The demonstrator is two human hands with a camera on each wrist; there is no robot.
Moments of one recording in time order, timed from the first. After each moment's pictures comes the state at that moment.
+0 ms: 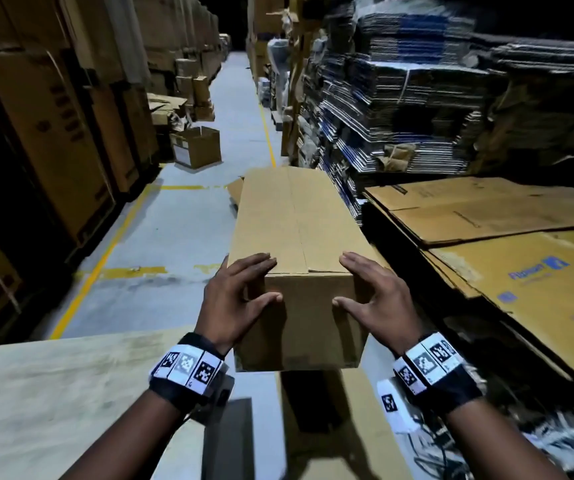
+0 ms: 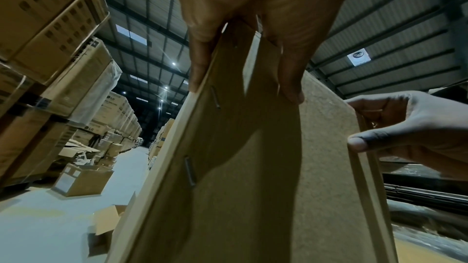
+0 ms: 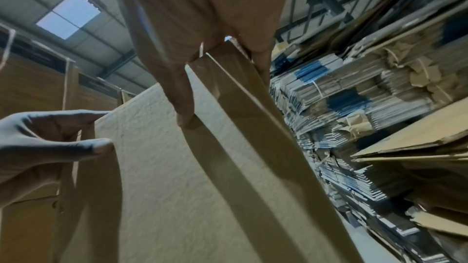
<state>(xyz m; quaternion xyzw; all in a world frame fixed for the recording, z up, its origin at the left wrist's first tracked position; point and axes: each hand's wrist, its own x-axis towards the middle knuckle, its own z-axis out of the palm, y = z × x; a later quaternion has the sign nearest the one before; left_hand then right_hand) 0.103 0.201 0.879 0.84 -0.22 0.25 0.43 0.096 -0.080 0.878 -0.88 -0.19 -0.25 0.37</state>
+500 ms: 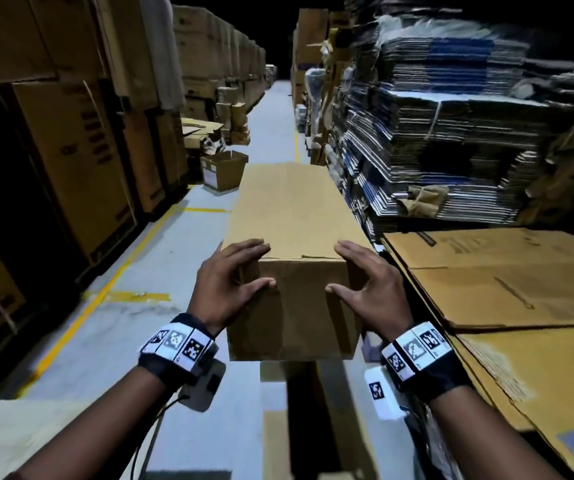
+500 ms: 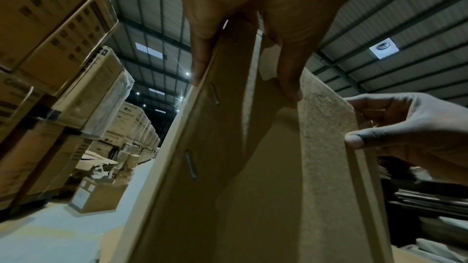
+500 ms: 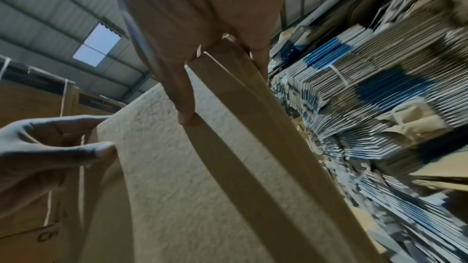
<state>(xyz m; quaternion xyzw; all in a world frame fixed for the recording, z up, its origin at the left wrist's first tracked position) 0.323 0.109 0.917 0.86 -0.17 0.31 0.38 0.358 -0.167 0.903 -0.85 -0.26 -0.27 0.37</state>
